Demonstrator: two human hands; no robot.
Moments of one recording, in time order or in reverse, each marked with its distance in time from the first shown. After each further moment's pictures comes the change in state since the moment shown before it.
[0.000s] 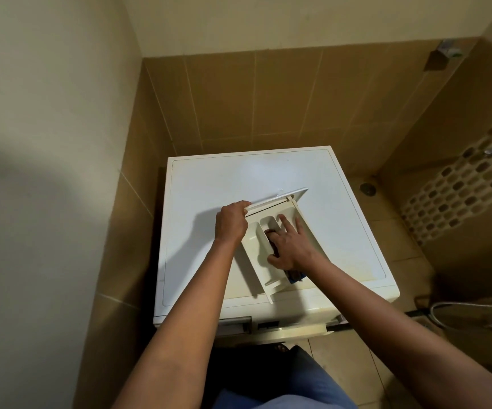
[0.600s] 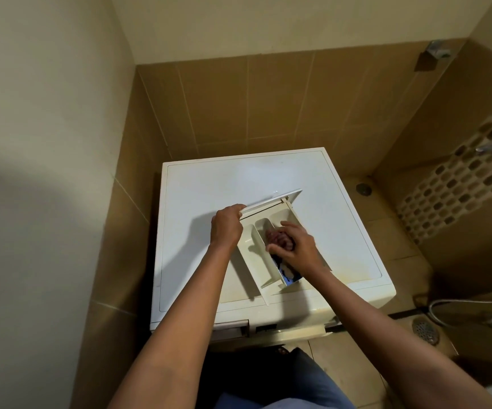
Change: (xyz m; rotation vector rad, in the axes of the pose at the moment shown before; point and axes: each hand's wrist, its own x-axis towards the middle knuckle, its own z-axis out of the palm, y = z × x) left_hand -0.002 0.000 0.000 0.000 0.004 0.012; right_hand -0.025 0.014 0.015 0.890 0.548 0.123
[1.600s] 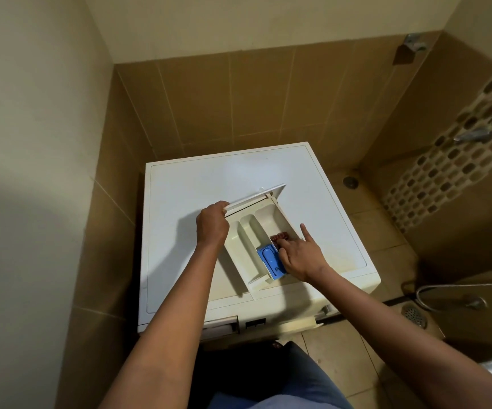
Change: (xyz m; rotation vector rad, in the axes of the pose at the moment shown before) left_hand -0.003 0.004 0.006 -0.026 0.060 -0.022; right_hand -0.019 0.029 -0.022 -0.805 -0.350 -0.070
